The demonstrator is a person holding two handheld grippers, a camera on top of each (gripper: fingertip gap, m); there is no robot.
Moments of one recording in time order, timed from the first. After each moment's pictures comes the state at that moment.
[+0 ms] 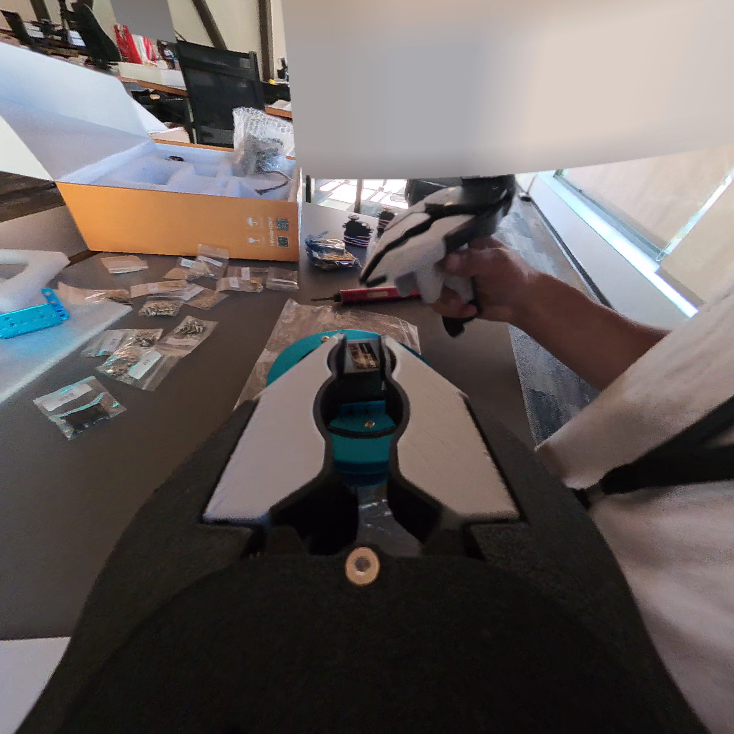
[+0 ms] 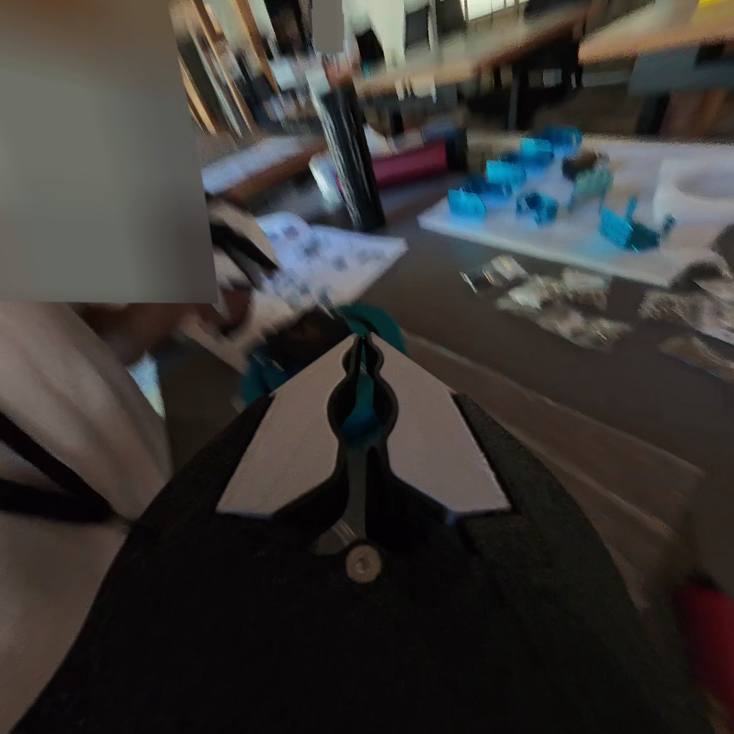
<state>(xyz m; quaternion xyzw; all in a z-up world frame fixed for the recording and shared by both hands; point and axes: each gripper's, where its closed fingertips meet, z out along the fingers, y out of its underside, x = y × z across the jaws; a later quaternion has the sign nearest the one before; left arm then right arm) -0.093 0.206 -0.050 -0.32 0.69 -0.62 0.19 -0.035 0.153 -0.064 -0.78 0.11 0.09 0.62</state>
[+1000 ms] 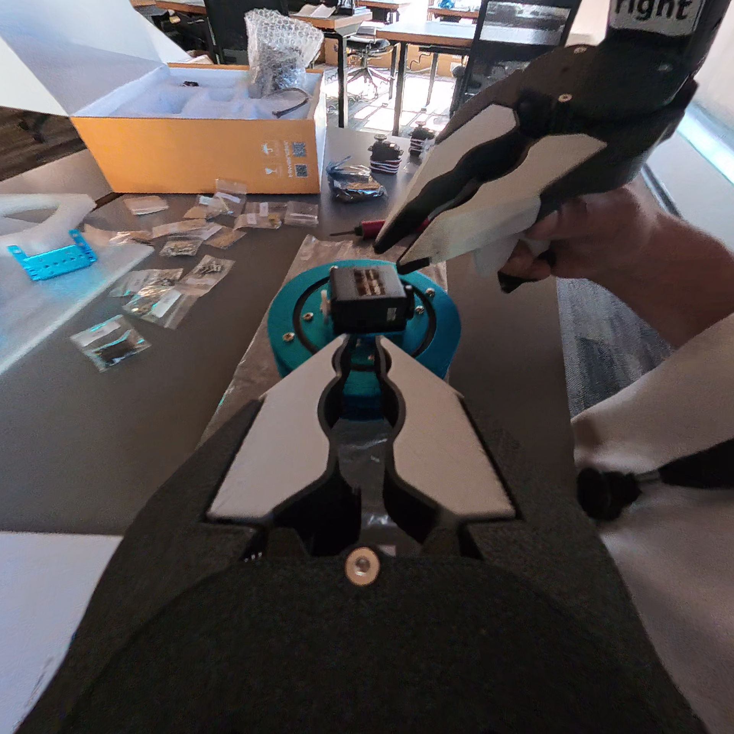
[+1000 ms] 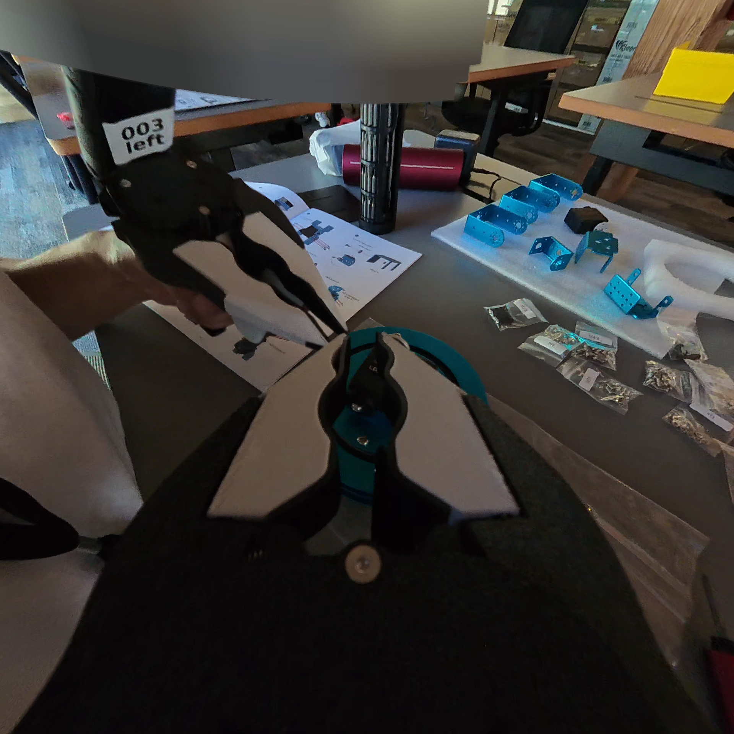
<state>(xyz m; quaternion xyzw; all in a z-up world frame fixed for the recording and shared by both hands) -0.106 0.215 -0.086 -0.35 0.74 -0.54 0.22 -0.093 0.198 -0.059 -0.81 0.04 -0.03 0.59</state>
